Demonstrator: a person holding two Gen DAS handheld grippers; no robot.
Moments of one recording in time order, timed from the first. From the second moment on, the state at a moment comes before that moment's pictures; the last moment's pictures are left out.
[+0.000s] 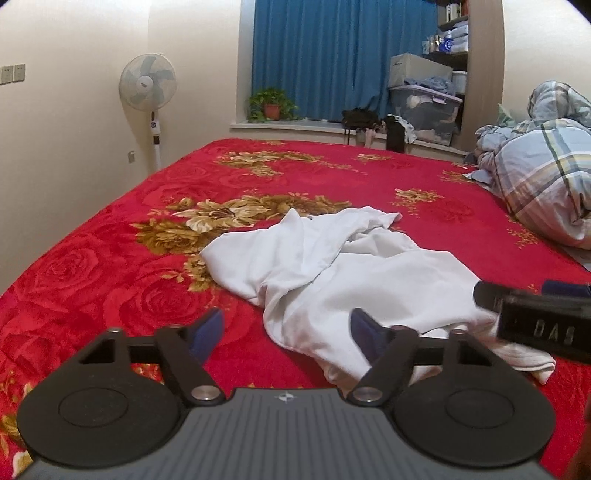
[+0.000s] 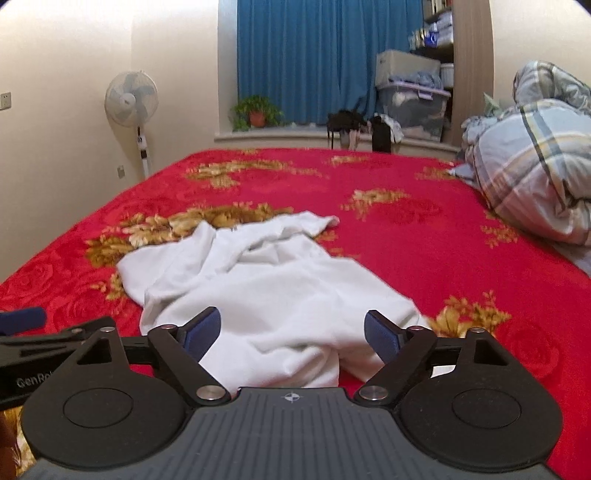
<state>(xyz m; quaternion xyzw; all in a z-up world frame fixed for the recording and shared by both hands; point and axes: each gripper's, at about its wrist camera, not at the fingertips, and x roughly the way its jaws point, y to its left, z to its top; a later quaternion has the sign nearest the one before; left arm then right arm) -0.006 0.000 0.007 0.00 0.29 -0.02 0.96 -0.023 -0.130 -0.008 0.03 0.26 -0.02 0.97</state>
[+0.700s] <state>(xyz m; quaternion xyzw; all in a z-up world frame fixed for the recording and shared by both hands) 0.302 -0.083 -0.048 0.06 0.40 -0.12 0.91 0.101 -0.238 0.012 0.08 0.27 0.00 0.96</state>
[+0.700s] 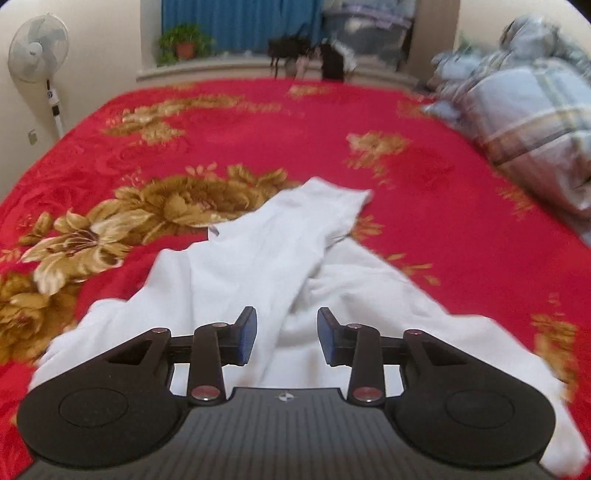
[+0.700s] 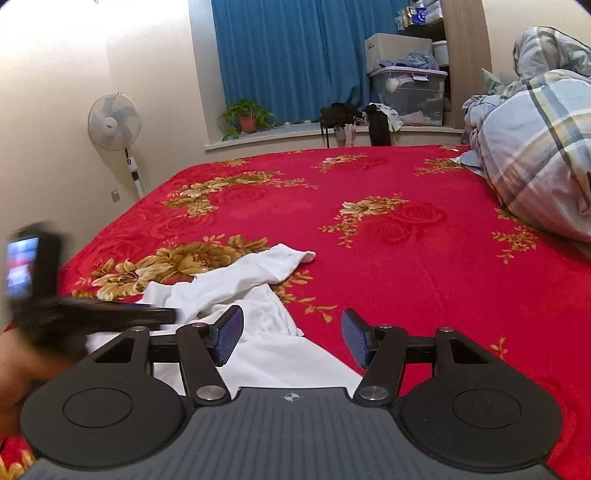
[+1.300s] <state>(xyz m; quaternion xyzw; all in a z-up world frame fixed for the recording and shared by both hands) 0.199 0.333 0.004 -0.11 0.33 0.40 0.85 0.135 -0.254 -0.005 0.10 0.30 -0.01 0.95</state>
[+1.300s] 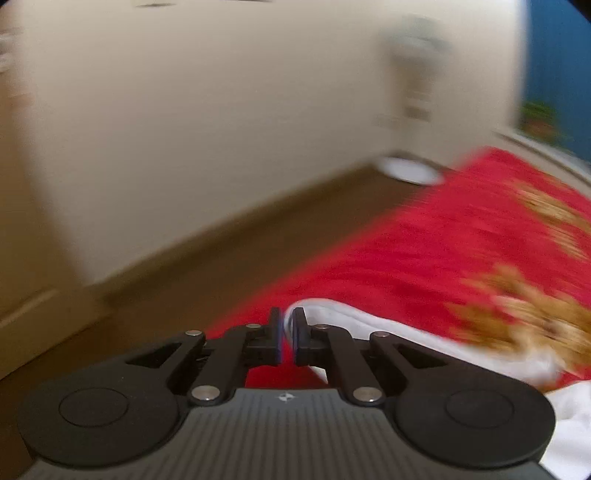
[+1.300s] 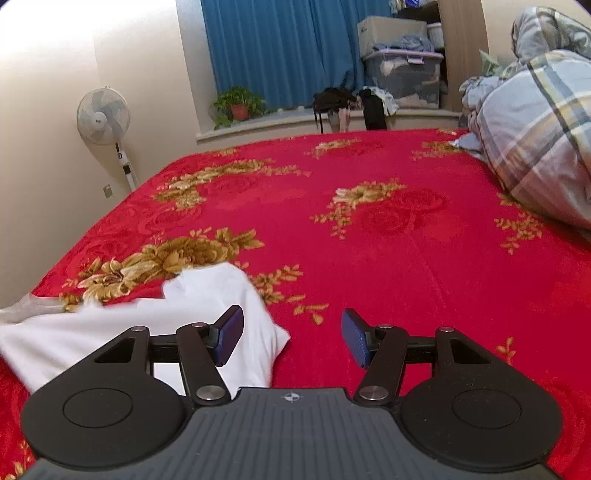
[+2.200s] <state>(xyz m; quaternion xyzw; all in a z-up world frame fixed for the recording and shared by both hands) 0.284 0.248 -0.106 -0.12 0.46 -0.05 0.88 0.284 -0.209 -0.110 0.14 0.40 0.09 0.90</state>
